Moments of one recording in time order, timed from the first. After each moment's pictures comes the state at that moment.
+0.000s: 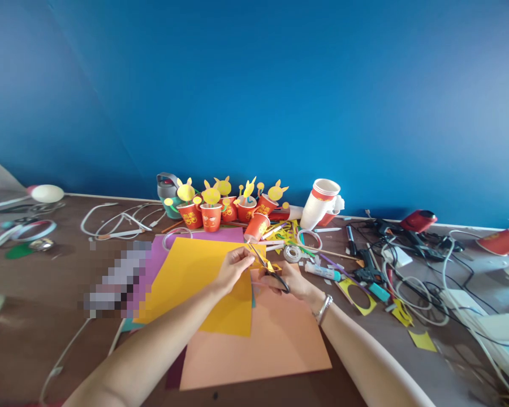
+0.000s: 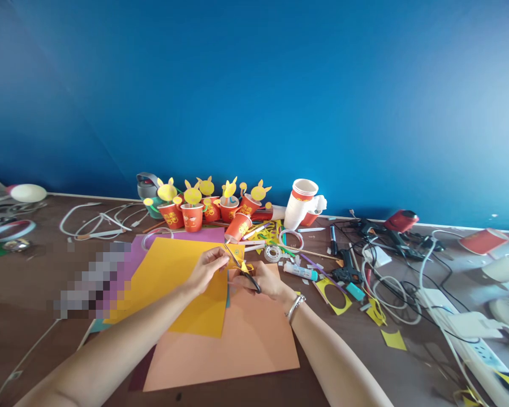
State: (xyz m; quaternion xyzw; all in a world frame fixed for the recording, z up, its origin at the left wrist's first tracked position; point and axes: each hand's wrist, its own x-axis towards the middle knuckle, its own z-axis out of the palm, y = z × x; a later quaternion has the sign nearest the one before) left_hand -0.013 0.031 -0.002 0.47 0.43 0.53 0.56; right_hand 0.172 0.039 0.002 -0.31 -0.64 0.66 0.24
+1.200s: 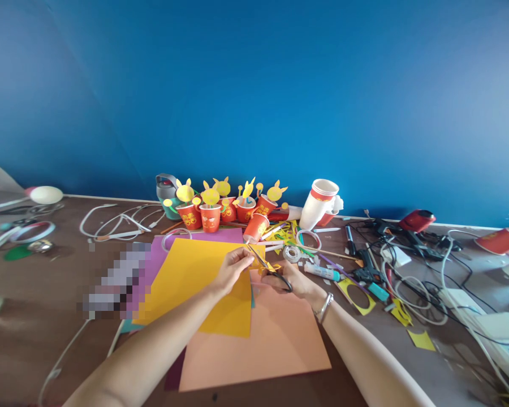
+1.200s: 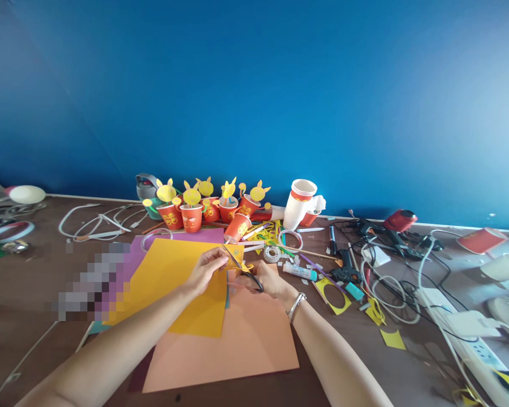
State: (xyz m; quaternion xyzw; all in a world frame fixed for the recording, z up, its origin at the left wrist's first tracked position) left_hand -0.013 0.030 -0.001 0.47 0.42 0.53 0.56; right_hand 0.178 0.041 0.009 -0.29 -0.67 0.65 0.23
